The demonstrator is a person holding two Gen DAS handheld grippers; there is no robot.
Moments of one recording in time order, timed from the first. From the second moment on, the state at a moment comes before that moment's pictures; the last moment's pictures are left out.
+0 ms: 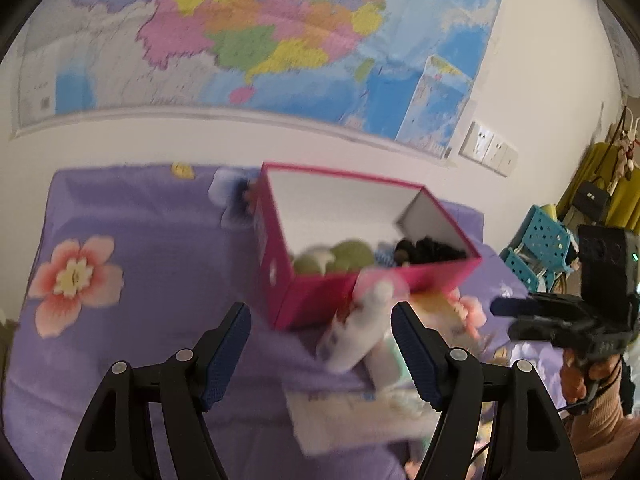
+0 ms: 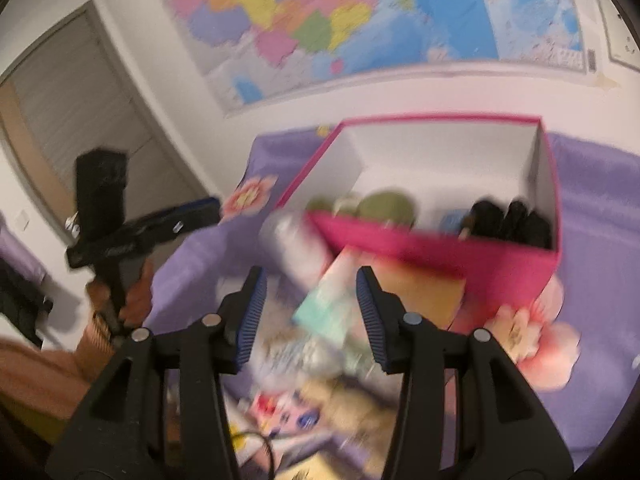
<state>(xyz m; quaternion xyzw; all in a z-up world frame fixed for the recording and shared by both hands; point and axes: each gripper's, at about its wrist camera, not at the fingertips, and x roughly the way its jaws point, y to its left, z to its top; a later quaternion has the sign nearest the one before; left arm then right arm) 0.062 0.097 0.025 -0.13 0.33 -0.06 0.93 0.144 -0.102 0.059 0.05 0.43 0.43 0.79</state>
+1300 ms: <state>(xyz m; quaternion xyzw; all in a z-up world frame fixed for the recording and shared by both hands) 0.065 0.080 -0.043 -0.12 0.39 -0.15 0.90 0.106 -0.062 0.009 -0.05 0.43 0.40 0.81</state>
